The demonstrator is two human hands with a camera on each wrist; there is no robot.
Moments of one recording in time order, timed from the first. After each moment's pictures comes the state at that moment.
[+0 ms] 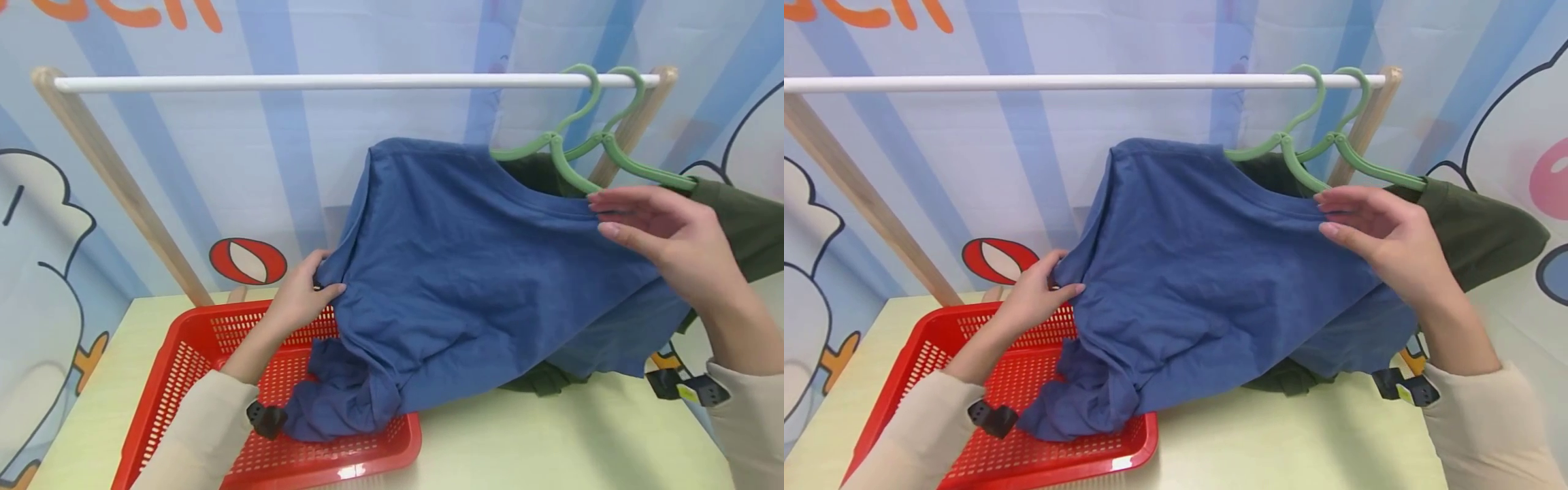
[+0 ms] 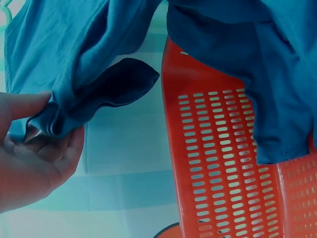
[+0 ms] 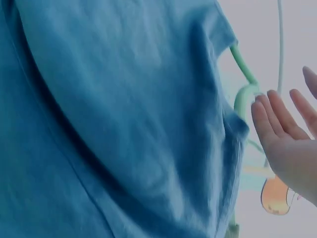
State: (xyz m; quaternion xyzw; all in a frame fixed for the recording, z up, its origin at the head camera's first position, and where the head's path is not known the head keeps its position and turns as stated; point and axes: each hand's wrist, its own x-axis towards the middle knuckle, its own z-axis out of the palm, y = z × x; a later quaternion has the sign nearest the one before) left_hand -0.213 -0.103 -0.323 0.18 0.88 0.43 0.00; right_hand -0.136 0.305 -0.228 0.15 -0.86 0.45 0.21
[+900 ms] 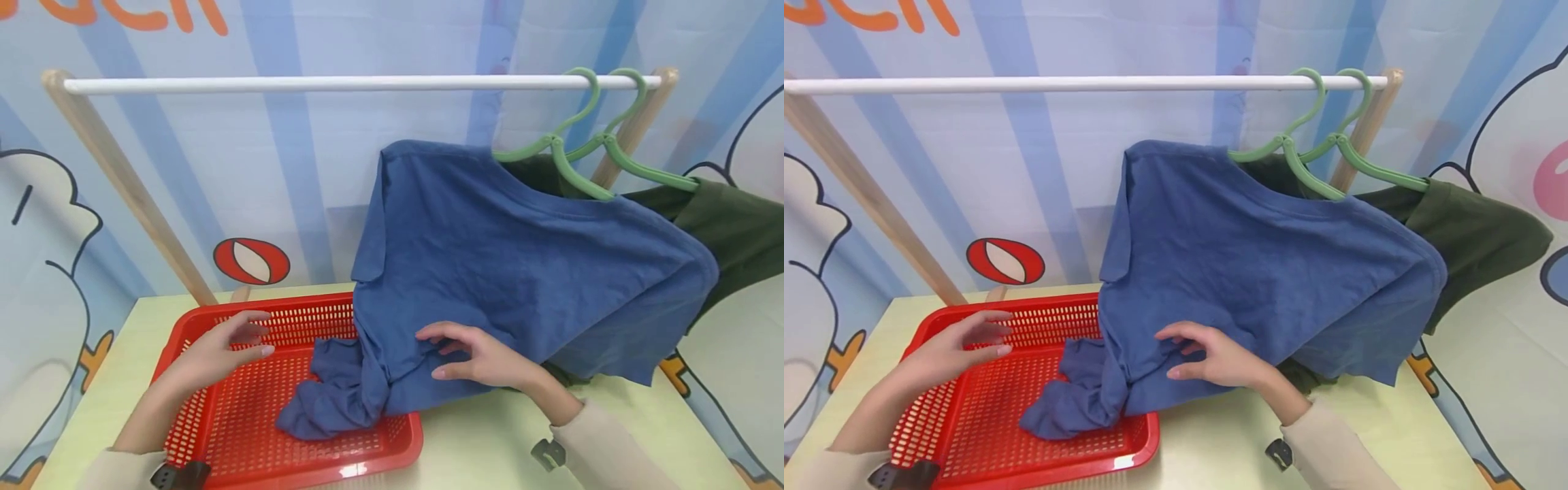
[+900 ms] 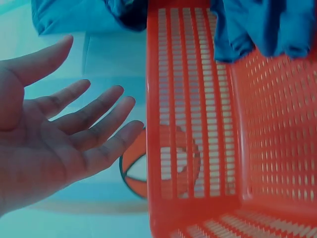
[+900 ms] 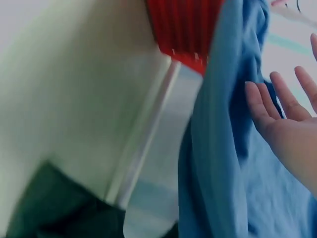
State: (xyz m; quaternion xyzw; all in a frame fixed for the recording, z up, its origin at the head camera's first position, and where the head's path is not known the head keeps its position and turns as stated) left_hand -0.166 -0.207 -0.348 0.12 0.91 0.39 0.12; right_hand -0.156 0.184 -0.383 0.34 -0.79 0.50 -0.12
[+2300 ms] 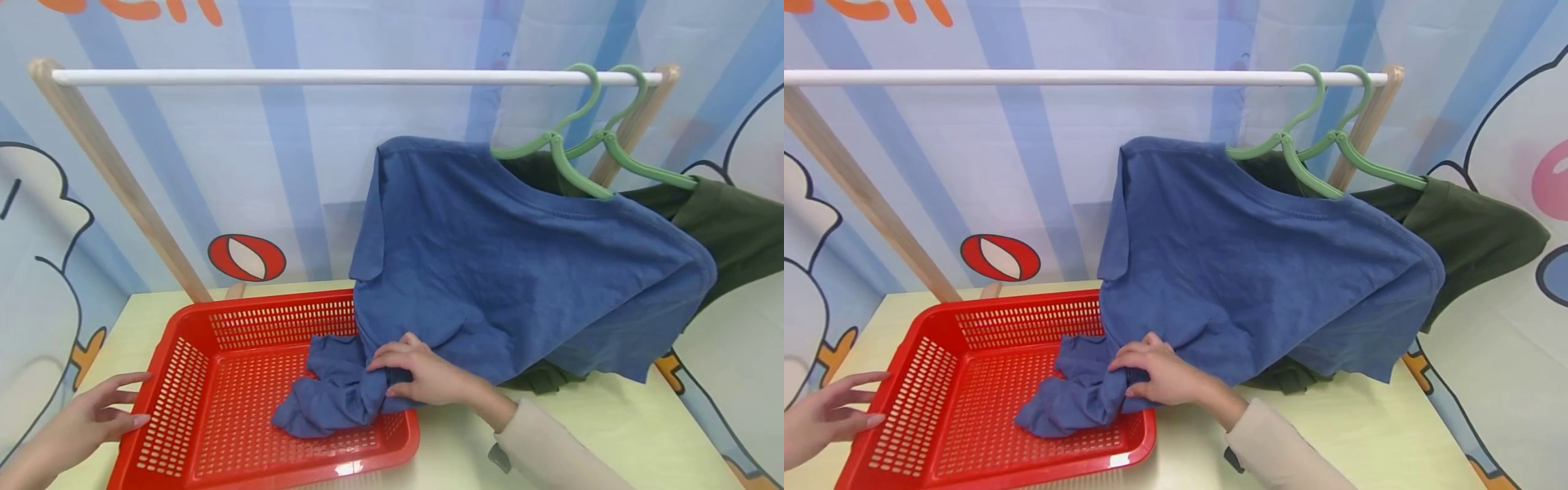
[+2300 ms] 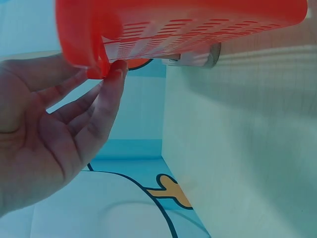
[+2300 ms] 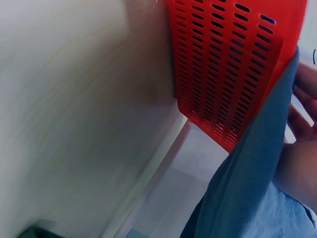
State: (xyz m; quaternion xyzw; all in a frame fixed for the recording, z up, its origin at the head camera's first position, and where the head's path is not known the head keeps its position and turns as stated) left_hand -0.126 -0.337 -0.396 -0.03 0.90 0.38 0.20; right_hand -0.157 0.122 -0.411 0.41 -0.85 0.32 -0.06
